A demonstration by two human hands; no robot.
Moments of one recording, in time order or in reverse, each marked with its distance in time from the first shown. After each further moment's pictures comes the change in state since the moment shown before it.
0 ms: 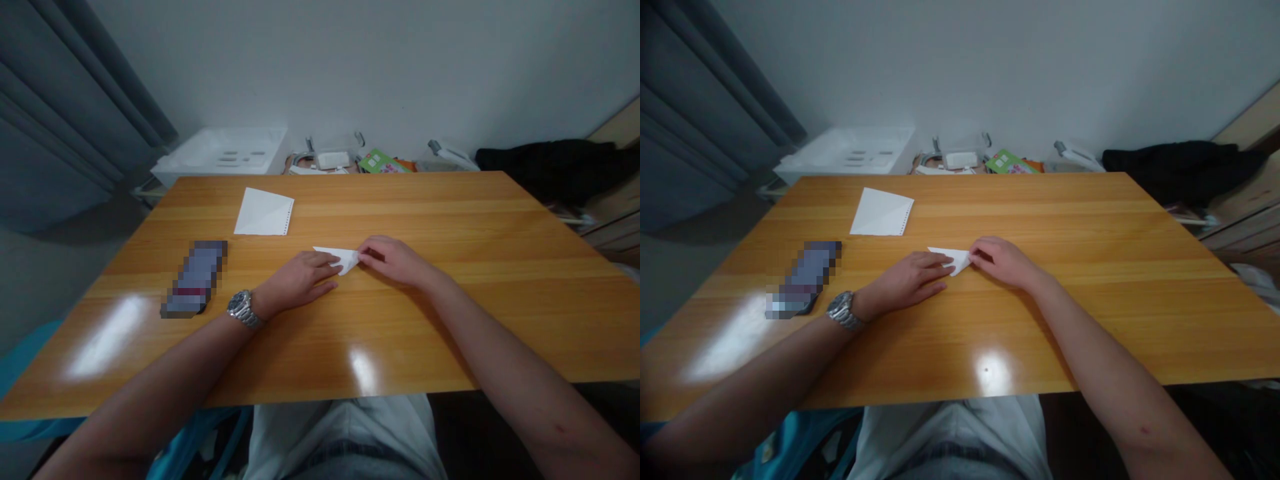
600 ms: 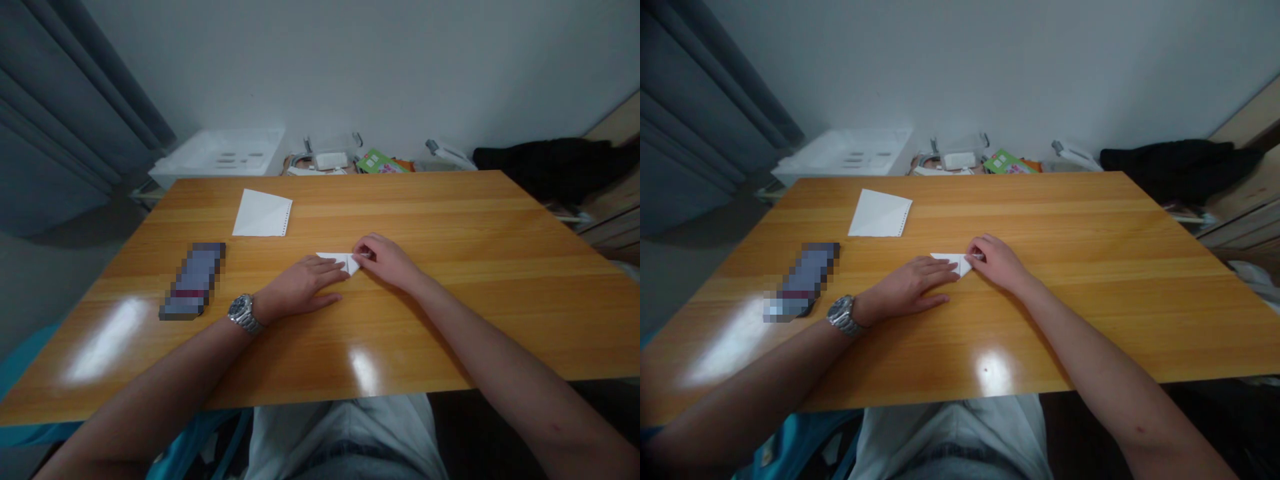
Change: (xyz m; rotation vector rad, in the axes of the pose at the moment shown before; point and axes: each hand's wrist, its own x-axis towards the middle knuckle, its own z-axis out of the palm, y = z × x) left_hand -0.001 0.012 -0.003 -0.039 -0.012 0.078; right_hand 0.004 0.005 0.022 0.000 0.139 0.136
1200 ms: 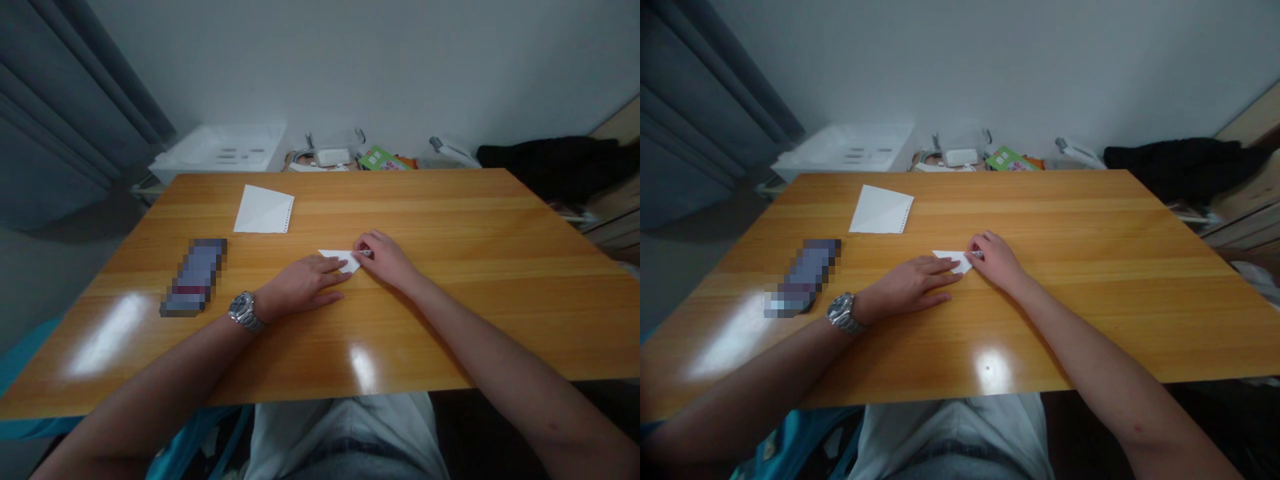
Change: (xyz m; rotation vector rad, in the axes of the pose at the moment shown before) left_hand -0.001 0.001 0.001 0.015 -0.008 0.007; right_hand 0.003 -0.005 0.010 -0.084 0.052 0.020
